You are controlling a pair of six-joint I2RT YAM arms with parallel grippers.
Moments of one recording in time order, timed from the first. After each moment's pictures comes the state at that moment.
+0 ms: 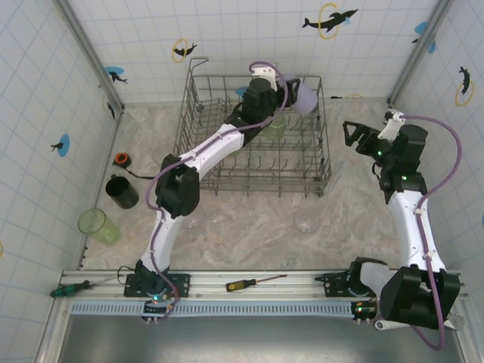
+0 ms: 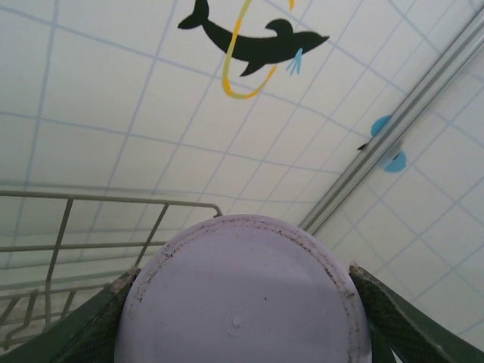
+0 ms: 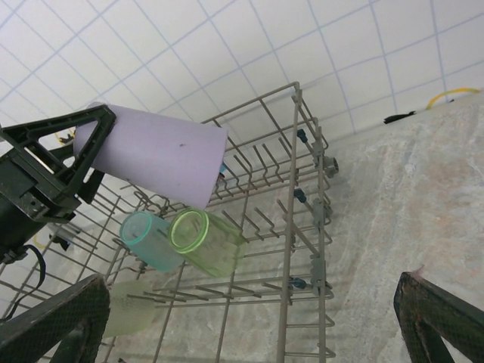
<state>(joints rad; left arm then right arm) -0.70 2.29 2.08 0.13 -0.02 -0.48 -0.14 1.08 0.89 -0.11 -0.46 0.41</state>
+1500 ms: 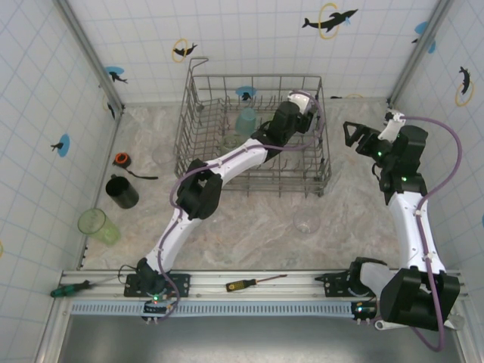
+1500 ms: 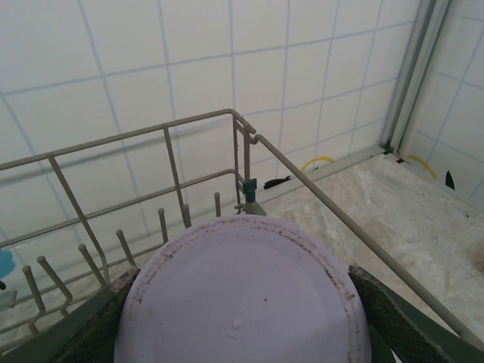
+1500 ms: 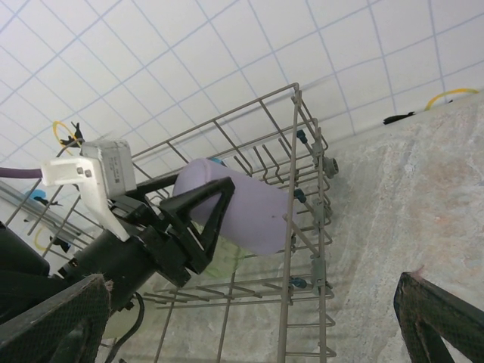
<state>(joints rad) -0.82 2.48 2.17 0.08 -0.23 -0.02 -0.14 1.07 0.88 -0.11 -0.46 0.41</state>
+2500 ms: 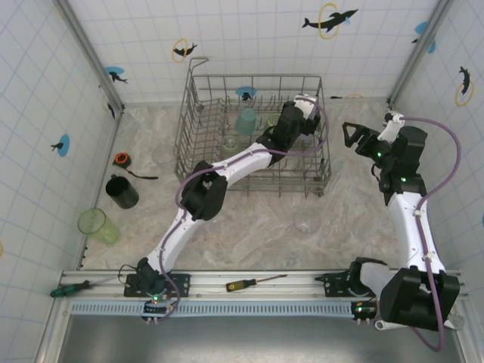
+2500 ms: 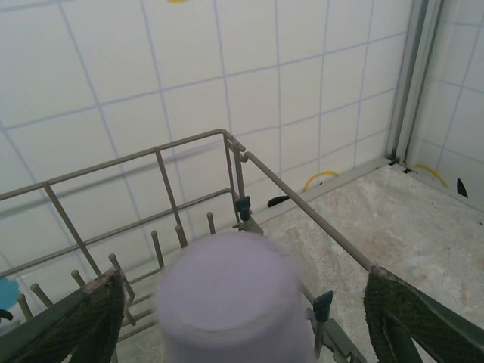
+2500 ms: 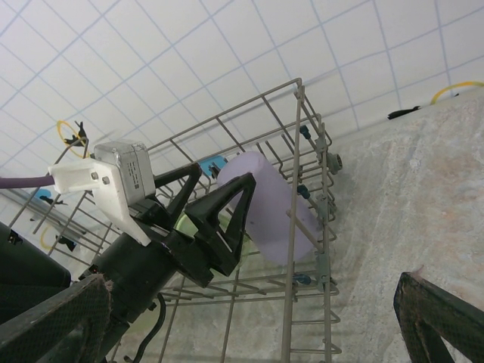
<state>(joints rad) -0.84 2.51 2.18 0.18 -0.28 0.06 -0.14 1.07 0.87 -0.10 -0.47 0.43</state>
